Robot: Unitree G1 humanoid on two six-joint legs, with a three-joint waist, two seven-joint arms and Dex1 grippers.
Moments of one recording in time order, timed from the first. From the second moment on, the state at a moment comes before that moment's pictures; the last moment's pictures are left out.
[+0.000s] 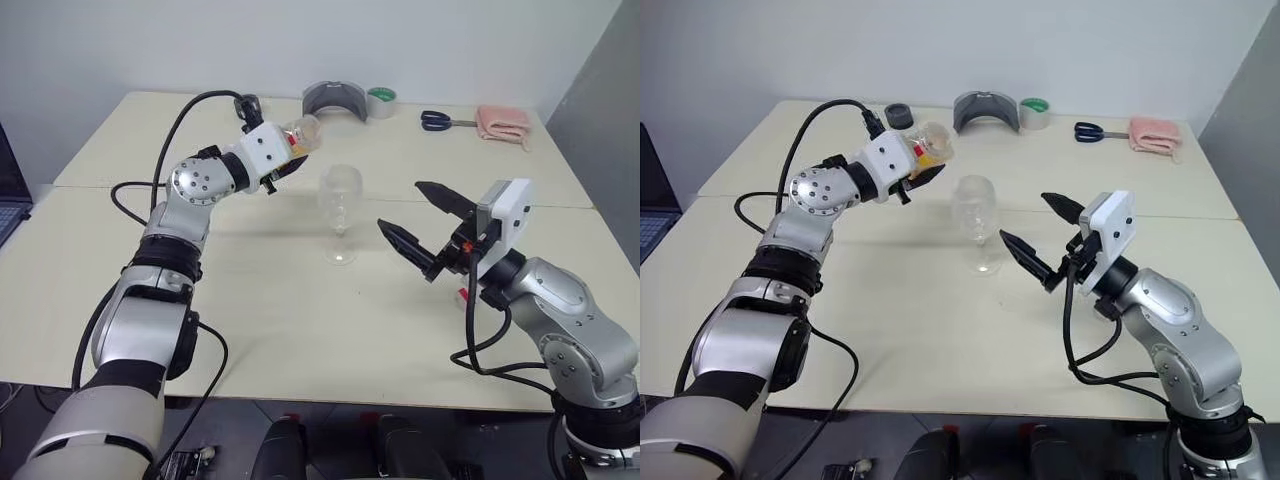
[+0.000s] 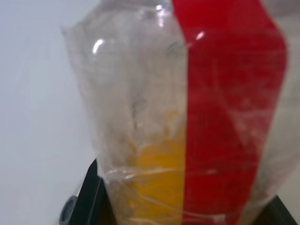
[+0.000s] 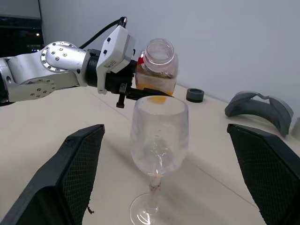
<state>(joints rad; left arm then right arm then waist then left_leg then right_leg) -1.13 0.53 -0.17 0.96 0.20 -0.49 -0.66 -0.31 -0.50 0.00 -0.60 0.57 0.49 0.44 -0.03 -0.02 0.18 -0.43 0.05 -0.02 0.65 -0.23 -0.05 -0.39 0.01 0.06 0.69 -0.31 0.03</state>
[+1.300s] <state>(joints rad) -1.39 0.59 -0.38 1.22 0.59 -0.83 -0.38 0.00 -0.37 -0.06 -0.64 0.52 0.24 0.51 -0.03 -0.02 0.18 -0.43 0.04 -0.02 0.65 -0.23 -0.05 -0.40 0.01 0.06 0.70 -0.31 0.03</state>
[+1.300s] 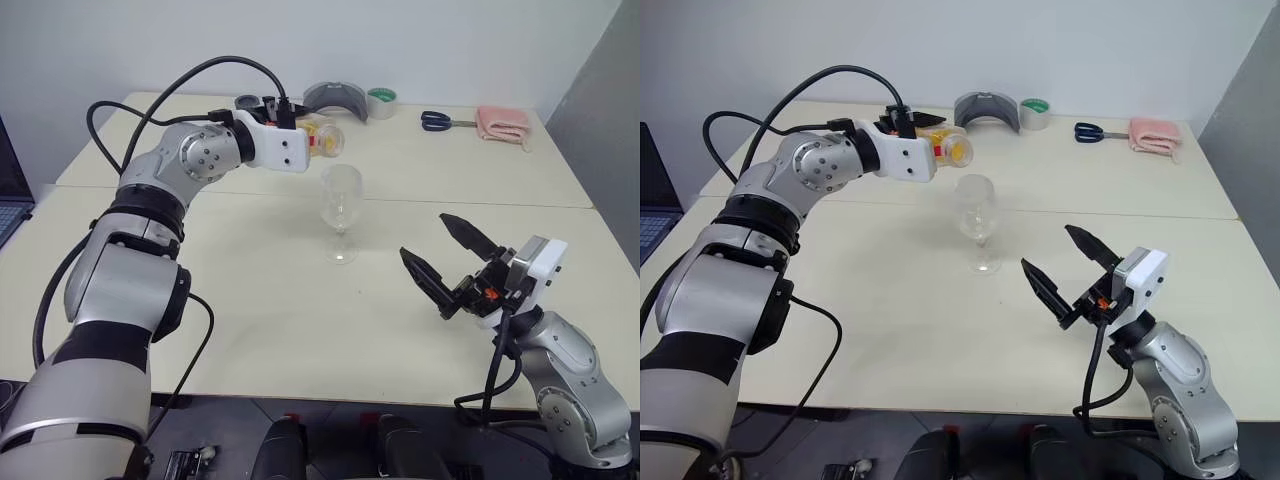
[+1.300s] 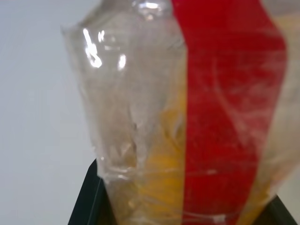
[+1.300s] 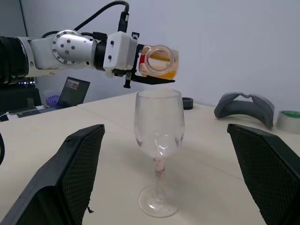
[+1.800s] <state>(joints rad) -1.43 0.61 -0.47 1.23 0.71 -0.86 -0.26 -0.01 -0.37 -0.05 -0.63 0.49 0.23 0.50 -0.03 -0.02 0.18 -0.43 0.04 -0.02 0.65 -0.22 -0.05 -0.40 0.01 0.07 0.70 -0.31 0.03</state>
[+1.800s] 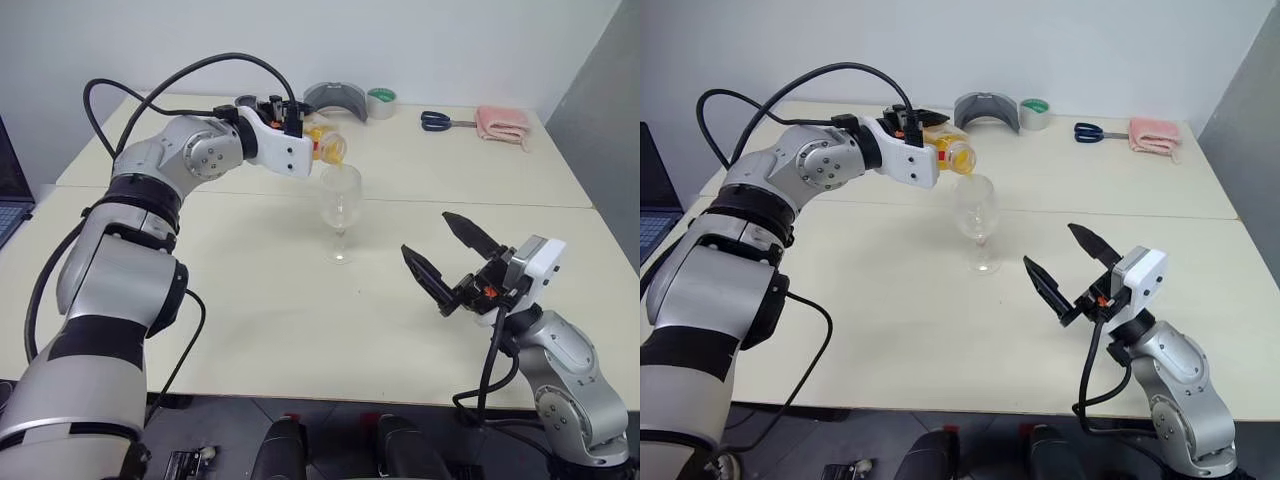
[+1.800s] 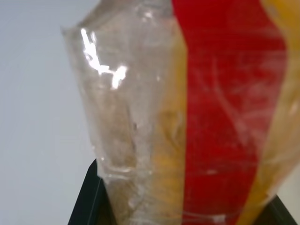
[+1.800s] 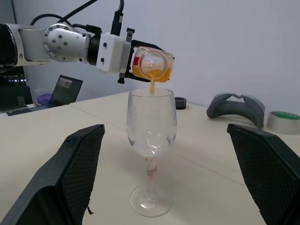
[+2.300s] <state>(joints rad) -1.47 0.63 -0.54 1.25 0.80 -0.86 -0.15 -0.01 -0.36 -0.05 -0.63 0.49 0.23 0.49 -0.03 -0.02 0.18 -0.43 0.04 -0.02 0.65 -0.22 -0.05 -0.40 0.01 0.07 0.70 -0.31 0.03</state>
